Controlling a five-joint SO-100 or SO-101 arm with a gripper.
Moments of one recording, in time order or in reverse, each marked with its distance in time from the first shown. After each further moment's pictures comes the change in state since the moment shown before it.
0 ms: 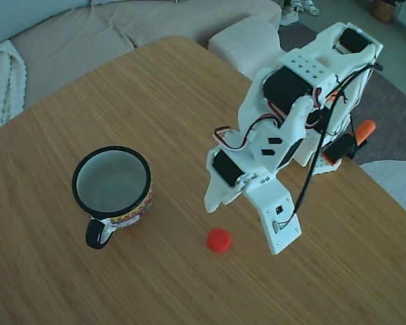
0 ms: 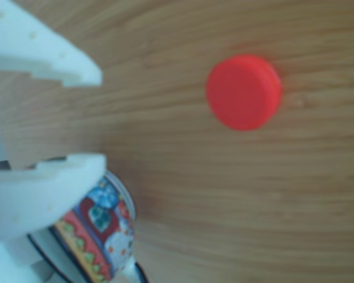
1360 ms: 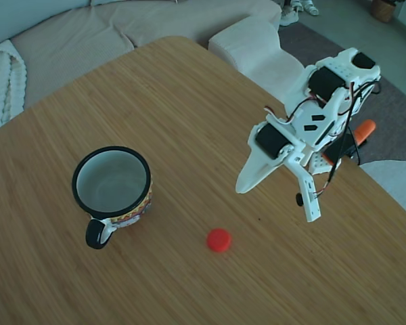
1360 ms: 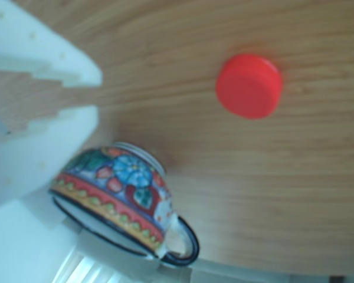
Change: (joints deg) arm -0.5 58.4 43.7 -10.7 0.0
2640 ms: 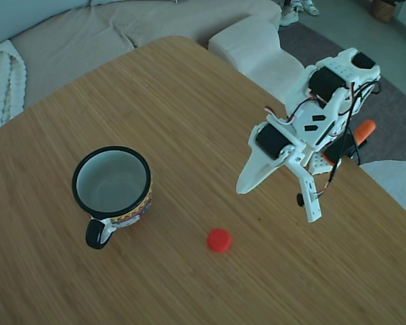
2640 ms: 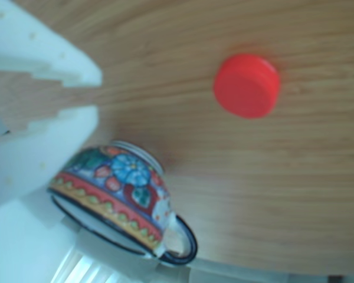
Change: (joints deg) arm -0.4 0.0 0.0 0.0 0.0
